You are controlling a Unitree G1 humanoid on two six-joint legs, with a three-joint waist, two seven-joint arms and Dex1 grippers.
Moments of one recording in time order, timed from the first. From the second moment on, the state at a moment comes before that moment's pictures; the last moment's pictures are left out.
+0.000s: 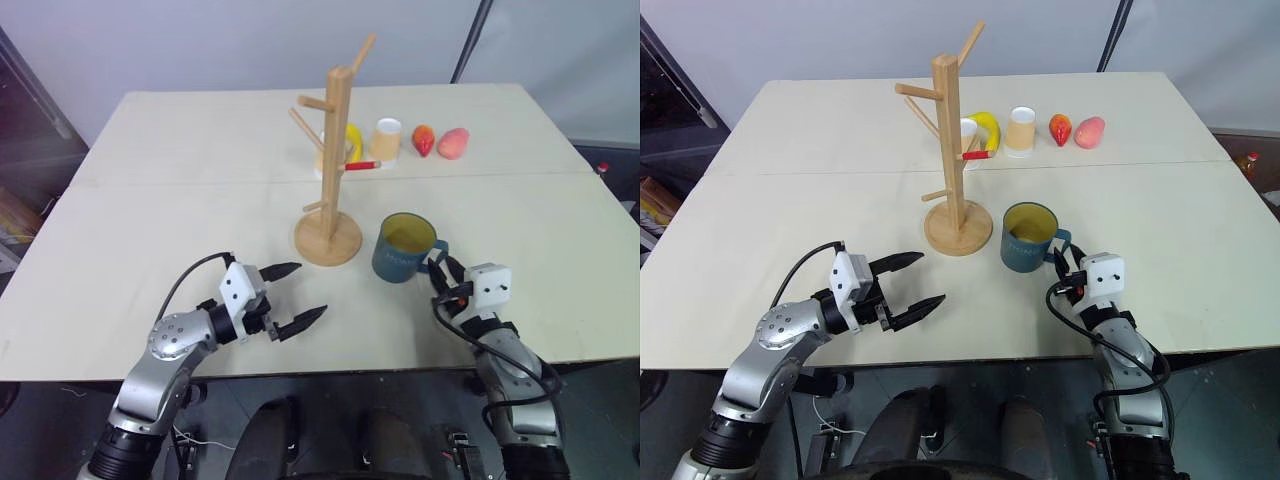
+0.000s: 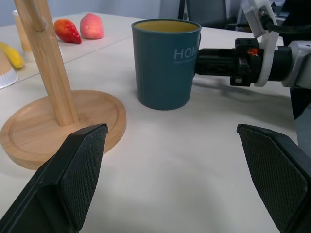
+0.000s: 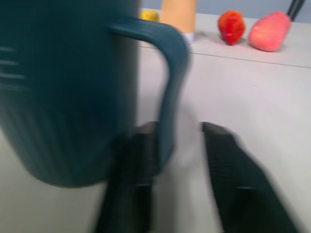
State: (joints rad) left arm -0.03 0.43 -0.11 -0.34 -0.36 0.20 -0.82; right arm 0.05 -0.25 -0.14 -0.09 0.19 -0.03 0.33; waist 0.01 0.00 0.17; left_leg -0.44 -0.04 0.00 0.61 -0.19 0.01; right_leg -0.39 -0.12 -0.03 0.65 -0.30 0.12
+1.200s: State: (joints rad) left arm -0.18 0.47 -0.01 -0.41 -0.48 0.28 -0.79; right arm -0.55 -0.72 0.02 -0.19 0.16 0.15 0.80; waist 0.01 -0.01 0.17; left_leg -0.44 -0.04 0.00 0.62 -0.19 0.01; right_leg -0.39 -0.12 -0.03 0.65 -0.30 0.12
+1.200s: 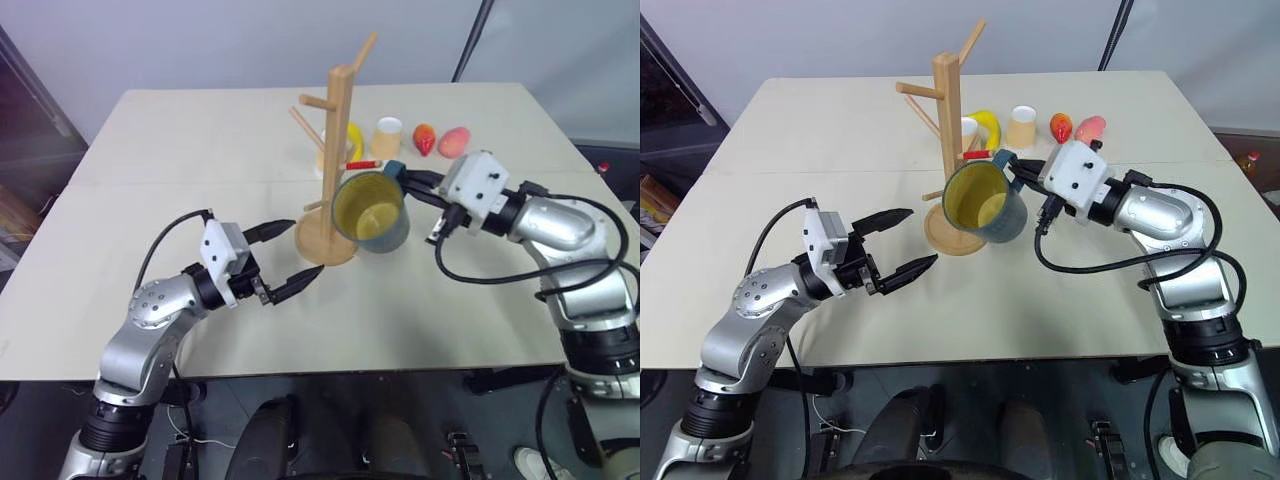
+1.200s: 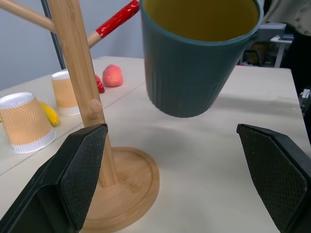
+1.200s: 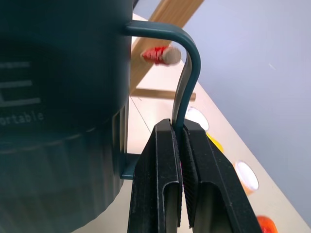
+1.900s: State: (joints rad) left arm -0.19 0.45 0.03 -0.44 -0.56 0.30 -0.72; right arm -0.72 -0.67 0.12 0.01 0.09 0.12 0.87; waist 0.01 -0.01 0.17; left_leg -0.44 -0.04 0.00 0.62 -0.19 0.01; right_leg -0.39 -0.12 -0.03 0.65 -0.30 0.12
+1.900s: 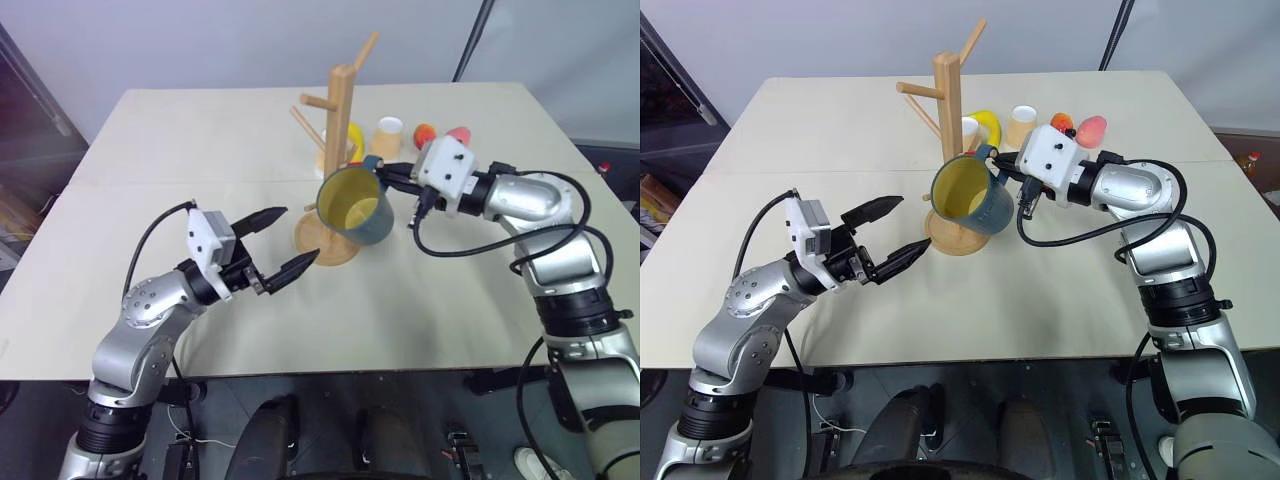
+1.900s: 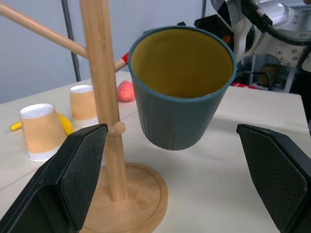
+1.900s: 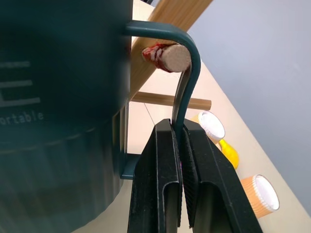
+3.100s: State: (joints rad) left arm -0.12 0.36 0.15 -0.27 -0.44 0.30 -0.42; right arm -0.27 -0.52 -0.25 -0.14 0.32 0.21 0.65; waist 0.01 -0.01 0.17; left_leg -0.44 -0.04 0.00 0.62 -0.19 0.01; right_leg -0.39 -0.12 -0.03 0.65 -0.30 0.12
